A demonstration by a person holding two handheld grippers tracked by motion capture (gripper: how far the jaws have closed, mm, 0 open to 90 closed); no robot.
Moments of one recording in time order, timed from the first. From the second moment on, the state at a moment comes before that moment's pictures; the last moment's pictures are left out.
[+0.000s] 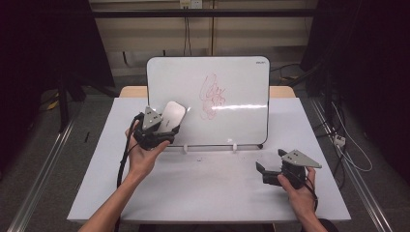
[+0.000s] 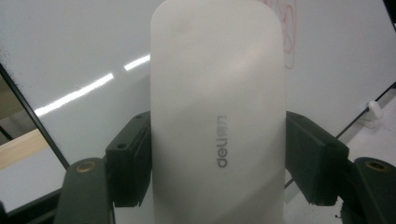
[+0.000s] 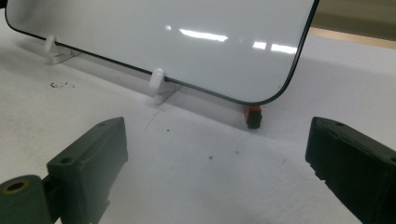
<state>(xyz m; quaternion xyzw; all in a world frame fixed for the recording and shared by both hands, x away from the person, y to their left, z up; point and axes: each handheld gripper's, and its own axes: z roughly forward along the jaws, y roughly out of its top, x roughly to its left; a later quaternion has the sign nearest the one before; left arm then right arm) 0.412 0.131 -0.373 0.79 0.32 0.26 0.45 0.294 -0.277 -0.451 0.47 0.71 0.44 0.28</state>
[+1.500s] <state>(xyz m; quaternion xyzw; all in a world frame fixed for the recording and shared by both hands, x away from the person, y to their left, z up) 0.427 0.083 -0.327 0.78 0.28 0.29 0.48 0.294 -0.278 -0.453 0.47 0.71 0.45 0.28</state>
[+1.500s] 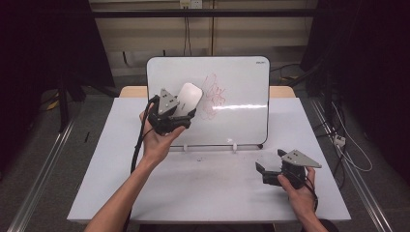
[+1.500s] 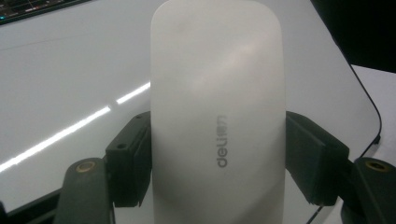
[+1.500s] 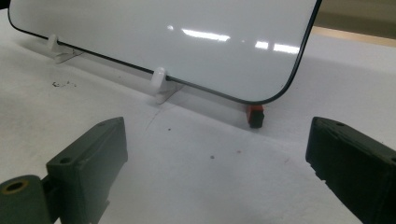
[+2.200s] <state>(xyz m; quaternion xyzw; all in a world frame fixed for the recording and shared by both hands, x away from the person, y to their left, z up) 0.459 0.064 -0.312 0.79 0.28 0.32 0.45 0.295 -0.278 -0.453 0.47 0.71 0.45 0.27</state>
